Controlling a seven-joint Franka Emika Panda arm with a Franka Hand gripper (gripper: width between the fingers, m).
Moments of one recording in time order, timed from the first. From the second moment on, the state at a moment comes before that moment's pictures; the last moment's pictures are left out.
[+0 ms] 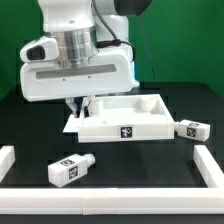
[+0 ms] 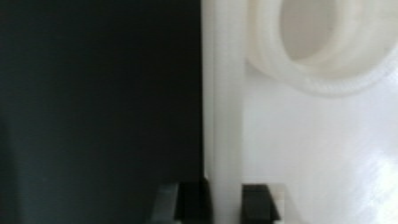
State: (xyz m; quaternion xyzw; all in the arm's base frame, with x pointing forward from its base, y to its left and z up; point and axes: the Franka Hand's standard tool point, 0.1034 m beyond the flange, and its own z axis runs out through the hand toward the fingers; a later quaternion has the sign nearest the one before) arm 0.485 -0.078 0.080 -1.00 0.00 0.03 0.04
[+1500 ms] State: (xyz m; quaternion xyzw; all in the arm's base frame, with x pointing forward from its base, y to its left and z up) arm 0.542 -0.028 0.037 -1.00 -0.01 0.01 0.04
